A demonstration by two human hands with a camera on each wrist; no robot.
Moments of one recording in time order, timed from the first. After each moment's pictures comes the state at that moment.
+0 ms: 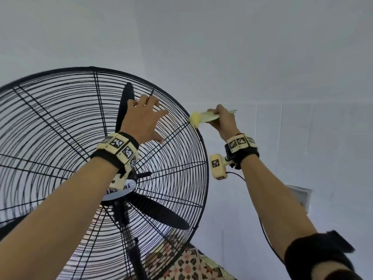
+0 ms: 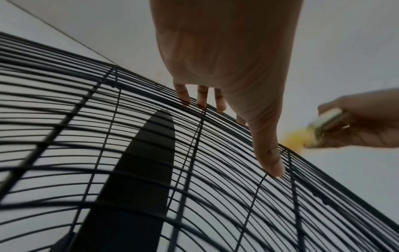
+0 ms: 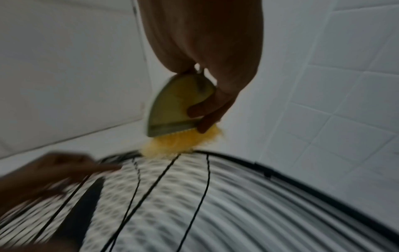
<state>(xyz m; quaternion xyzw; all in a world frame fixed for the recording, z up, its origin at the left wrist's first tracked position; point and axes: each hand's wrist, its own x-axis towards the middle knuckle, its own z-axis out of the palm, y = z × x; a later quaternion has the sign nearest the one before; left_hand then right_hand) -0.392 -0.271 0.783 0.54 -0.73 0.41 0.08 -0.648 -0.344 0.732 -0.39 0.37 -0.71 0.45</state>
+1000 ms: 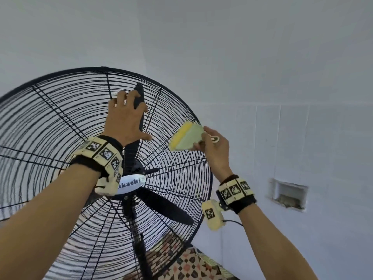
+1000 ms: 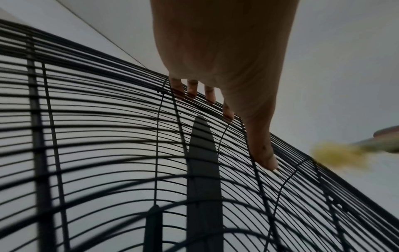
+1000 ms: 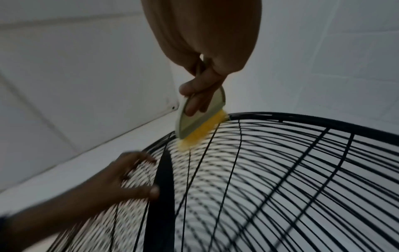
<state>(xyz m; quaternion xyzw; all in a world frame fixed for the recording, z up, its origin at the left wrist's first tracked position) -0.324 -0.248 0.783 0.58 -0.70 0.40 0.15 -0.568 -0.252 0.664 -0.44 0.31 -0.77 0.35</state>
